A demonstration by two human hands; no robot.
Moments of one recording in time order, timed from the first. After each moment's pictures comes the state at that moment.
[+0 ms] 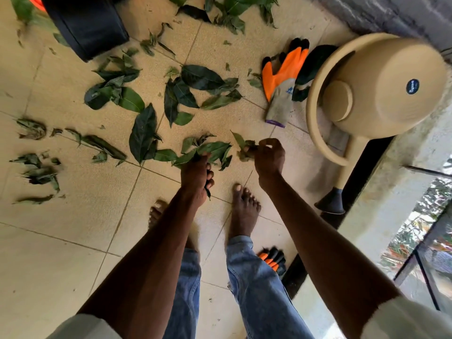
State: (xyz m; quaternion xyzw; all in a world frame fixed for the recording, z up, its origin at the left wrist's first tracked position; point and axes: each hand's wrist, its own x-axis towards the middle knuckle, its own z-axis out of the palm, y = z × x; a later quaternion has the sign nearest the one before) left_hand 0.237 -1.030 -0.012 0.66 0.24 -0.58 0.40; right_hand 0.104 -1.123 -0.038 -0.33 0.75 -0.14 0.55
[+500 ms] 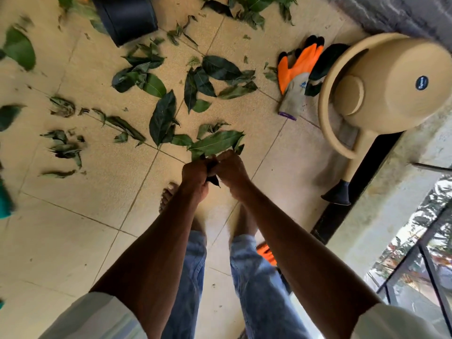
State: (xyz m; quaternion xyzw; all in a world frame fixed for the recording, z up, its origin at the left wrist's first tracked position) left_hand 0.247 -0.988 0.009 0.66 0.32 -0.54 0.42; right_hand 0.174 -1.036 0.010 -0.41 0.62 0.06 0.66
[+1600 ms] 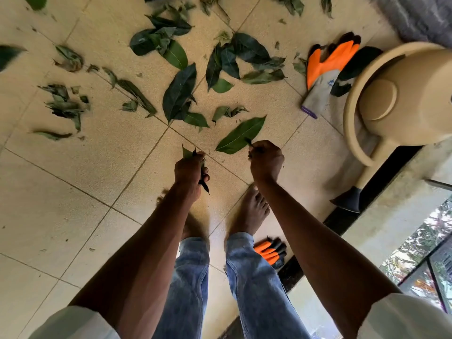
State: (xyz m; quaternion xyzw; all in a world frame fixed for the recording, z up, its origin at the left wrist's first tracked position) left_hand 0.256 -0.919 -0.025 0.66 0.34 -0.52 0.43; right_hand 0.130 -1.028 -0.045 -0.64 0.66 -0.04 0.39
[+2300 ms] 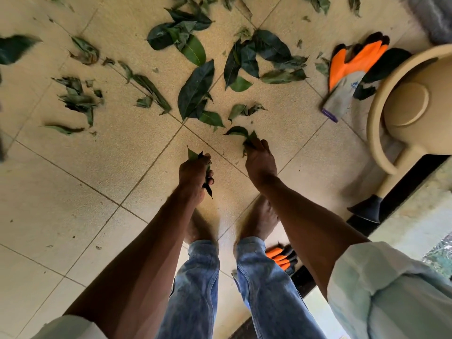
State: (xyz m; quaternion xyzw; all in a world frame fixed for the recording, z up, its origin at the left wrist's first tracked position) left_hand 0.271 -0.898 -0.037 0.66 0.34 -0.52 0.42; right_hand 0.145 -1.011 -0.091 -0.88 0.38 0.14 0.24
